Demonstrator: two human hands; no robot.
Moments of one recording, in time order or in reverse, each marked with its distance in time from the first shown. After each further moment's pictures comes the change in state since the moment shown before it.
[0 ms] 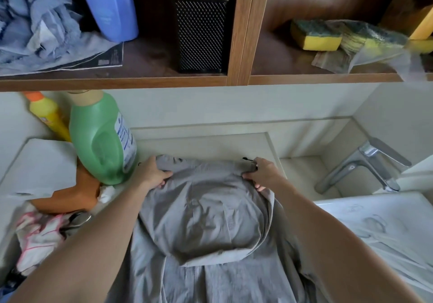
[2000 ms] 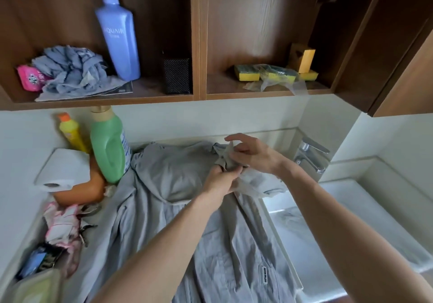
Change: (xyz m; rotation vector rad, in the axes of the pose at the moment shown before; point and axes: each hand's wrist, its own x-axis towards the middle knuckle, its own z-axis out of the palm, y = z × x) left_hand -0.281 0.152 0.091 -0.920 -0.438 0.195; right_hand -0.243 -0.036 -0.112 0.256 -0.051 -0.607
